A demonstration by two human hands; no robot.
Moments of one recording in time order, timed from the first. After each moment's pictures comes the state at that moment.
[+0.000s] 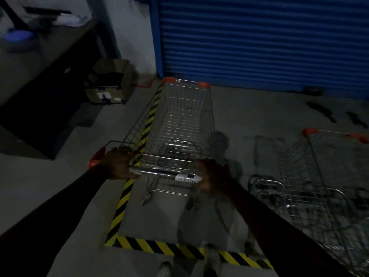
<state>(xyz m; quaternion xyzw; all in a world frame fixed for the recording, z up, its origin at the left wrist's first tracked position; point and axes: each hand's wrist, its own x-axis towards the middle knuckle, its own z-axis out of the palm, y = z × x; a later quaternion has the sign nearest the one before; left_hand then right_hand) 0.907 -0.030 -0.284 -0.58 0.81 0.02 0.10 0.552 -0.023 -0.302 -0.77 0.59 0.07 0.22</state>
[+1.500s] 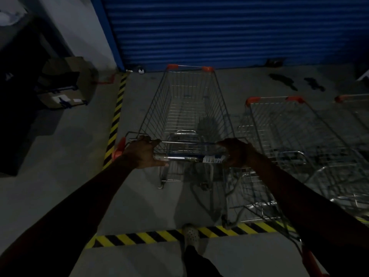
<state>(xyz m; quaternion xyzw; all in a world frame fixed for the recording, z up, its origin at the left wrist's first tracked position) 0.623 -0.041 -0.311 -0.53 0.84 0.11 0.10 0.272 0.011 -0.286 -0.74 0.63 0.13 0.22</state>
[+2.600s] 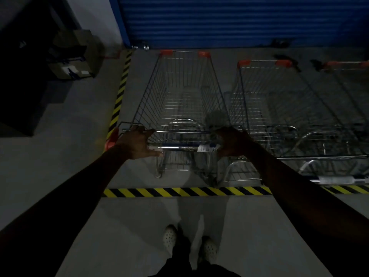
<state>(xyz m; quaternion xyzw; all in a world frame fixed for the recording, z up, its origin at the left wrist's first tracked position) 0.618 0.193 -0.305 -0.56 0.82 0.10 0.10 0.258 0.223 -0.294 -0.75 0.62 0.11 0.21</state>
